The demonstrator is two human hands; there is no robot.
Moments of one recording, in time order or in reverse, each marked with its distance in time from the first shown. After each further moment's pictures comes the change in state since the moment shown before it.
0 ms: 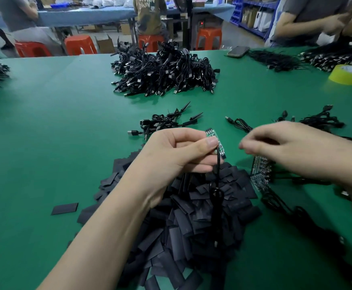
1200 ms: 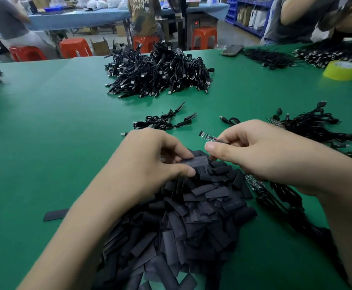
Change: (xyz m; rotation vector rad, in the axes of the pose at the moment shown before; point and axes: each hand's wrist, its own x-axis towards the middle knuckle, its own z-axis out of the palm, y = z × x) left_hand -0.005 0.017 -0.018 1.129 0.107 0.186; right_hand -0.005 -0.025 0.017 0.296 -0.046 -0.140
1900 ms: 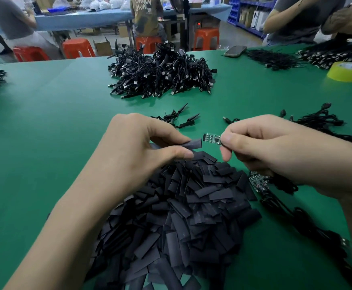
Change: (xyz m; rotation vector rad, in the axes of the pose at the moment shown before) left_hand -0.008 0.005 -0.019 -0.116 0.158 0.090; right_hand -0.007 -0.004 -0.011 0.140 -0.072 -0.062
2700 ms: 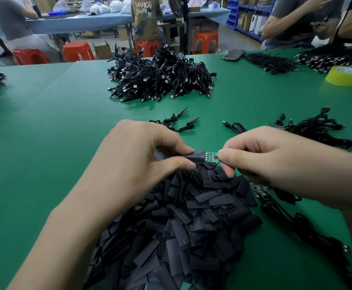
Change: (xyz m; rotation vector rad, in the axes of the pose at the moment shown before) left_hand -0.001 0.001 -0.004 0.112 -0.050 0.087; right_hand -0.004 -0.007 0.002 -0.142 -0.041 0.012
